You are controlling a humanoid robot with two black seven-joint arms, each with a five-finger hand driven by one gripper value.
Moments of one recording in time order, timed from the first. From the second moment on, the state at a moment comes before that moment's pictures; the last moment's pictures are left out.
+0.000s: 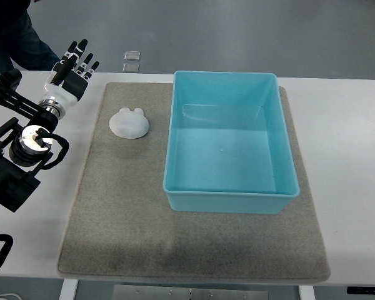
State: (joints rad) left arm -0.70 0.27 -0.98 -0.70 -0.11 -0.15 -0.22; right arm 0.00 0.00 0.00 0.14 -0.08 -0.05 0.09
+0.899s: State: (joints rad) left arm -0.70 0.26 -0.98 -0.68 -0.09 -0.15 -0.22; right arm 0.00 0.00 0.00 0.14 -0.08 -0.05 0.09
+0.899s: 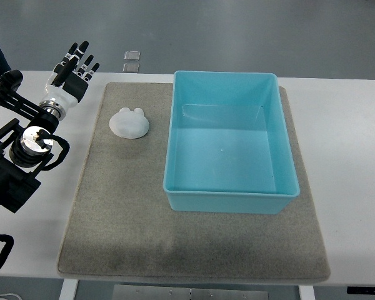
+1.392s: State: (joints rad) left arm -0.74 0.27 -0.96 -0.58 -0.09 -0.31 -0.22; right arm 0.00 0.00 0.00 0.14 -0.08 -0.05 0.09
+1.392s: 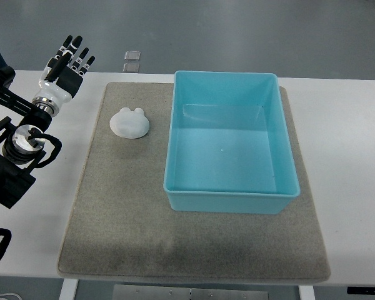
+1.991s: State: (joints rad) left arm -0.79 0.41 -0.70 -0.59 -0.08 -0.38 -0.22; right arm 0.00 0.00 0.00 0.14 -0.08 -0.05 0.09
